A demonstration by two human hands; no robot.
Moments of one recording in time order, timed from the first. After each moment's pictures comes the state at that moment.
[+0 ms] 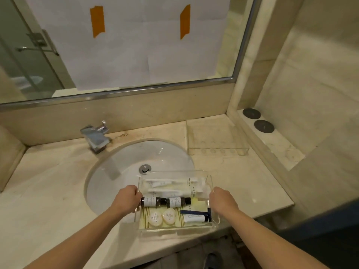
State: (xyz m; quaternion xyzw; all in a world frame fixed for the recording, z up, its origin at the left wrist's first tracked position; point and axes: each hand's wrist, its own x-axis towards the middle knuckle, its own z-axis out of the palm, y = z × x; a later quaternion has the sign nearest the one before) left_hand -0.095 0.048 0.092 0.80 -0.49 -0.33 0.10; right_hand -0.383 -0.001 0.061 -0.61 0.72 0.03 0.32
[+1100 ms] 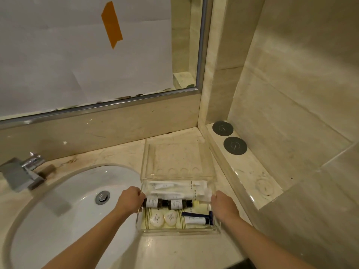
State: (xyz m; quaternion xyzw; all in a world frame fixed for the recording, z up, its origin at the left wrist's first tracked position) left_hand -0.242 -0.134 0.059 0.79 -0.49 -0.35 0.09; right_hand -0.536 -0.146 0.039 -0.57 0.75 -0.04 0.34
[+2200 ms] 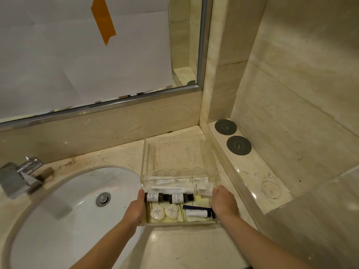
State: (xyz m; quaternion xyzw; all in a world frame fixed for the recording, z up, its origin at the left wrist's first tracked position) left_hand -0.265 -0.124 0.039 0.78 -0.23 -0.53 0.25; right_hand -0.518 -0.168 0.036 -0.51 0.80 -0.11 0.30
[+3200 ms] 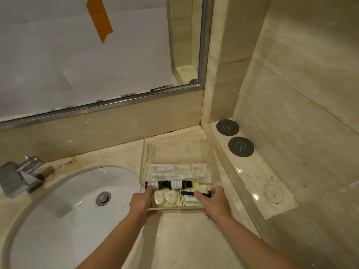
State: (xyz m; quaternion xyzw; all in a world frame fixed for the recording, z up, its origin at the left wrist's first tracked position) left_hand -0.288 -0.155 0.042 0.77 -0.09 -0.52 0.36; right_hand -0.512 -0.172 0.022 -0.43 0.74 -0.20 0.48
